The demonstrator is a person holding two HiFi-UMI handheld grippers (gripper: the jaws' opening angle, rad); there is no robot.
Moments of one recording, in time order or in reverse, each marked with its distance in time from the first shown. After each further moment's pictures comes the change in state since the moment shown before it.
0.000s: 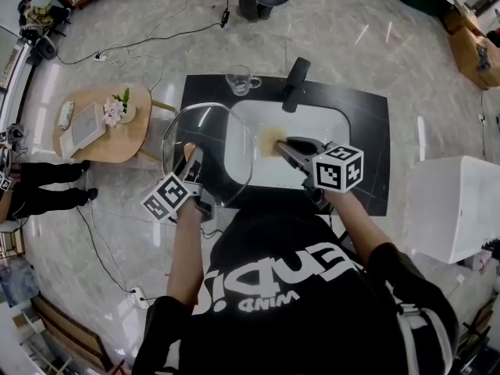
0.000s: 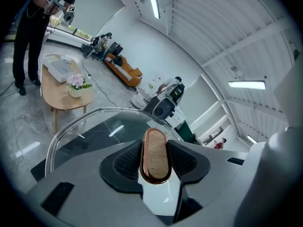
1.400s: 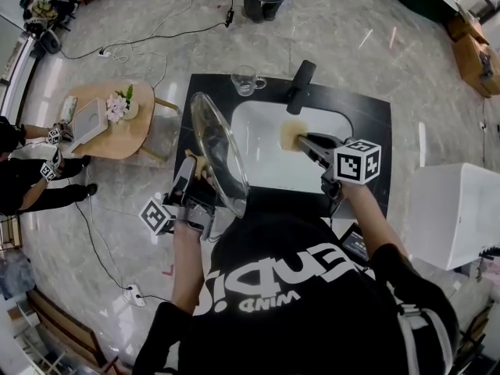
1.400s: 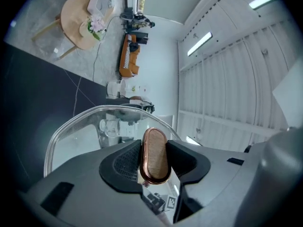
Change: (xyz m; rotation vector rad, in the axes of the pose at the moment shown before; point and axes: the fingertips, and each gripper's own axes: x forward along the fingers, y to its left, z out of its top) left arm -0.052 -0.062 0.019 -0.678 -0.179 -0.631; right arm -0.023 -0.041 0.009 0.041 0.027 -0.038
